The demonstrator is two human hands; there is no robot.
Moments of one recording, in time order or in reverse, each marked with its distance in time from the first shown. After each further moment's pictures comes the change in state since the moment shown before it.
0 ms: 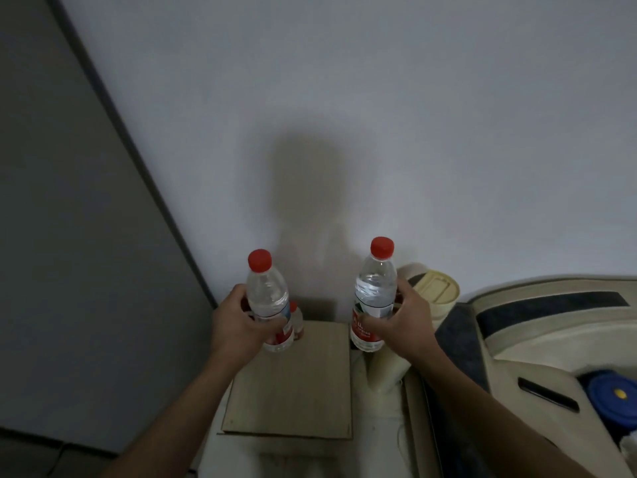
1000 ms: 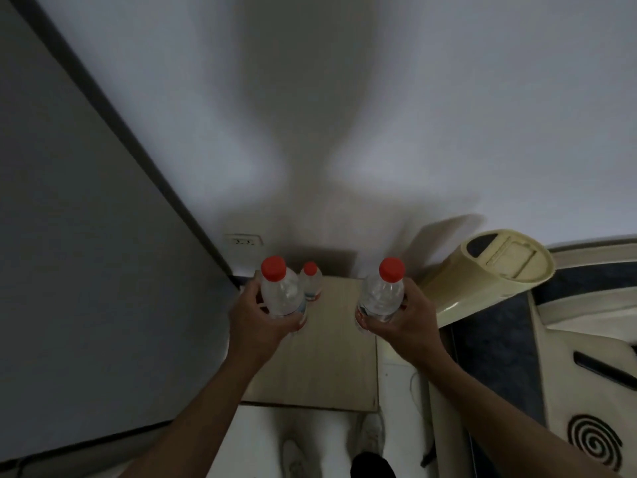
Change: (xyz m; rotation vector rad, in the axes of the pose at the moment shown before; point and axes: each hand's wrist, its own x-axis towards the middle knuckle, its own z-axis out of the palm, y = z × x) left_hand 0.069 -0.151 0.048 0.011 -0.060 -0.151; right_hand 0.051 0.125 0.135 -0.099 -0.115 0.033
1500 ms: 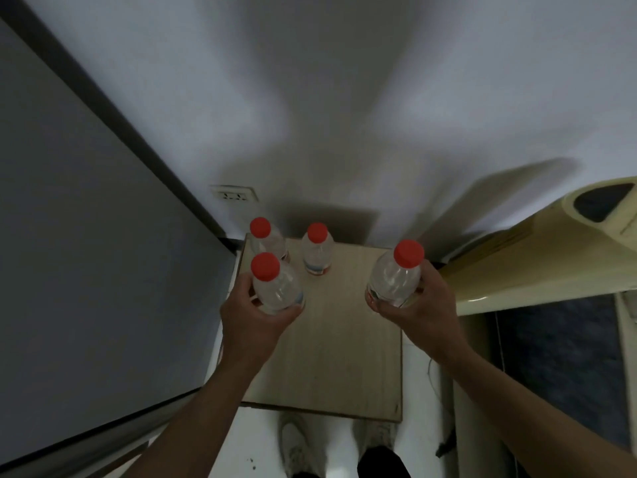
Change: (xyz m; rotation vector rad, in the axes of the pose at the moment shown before) left_hand 0.039 -0.135 0.067 0.012 0.089 -0.069; right_hand 0.043 0.127 0.091 -0.005 -0.032 0.053
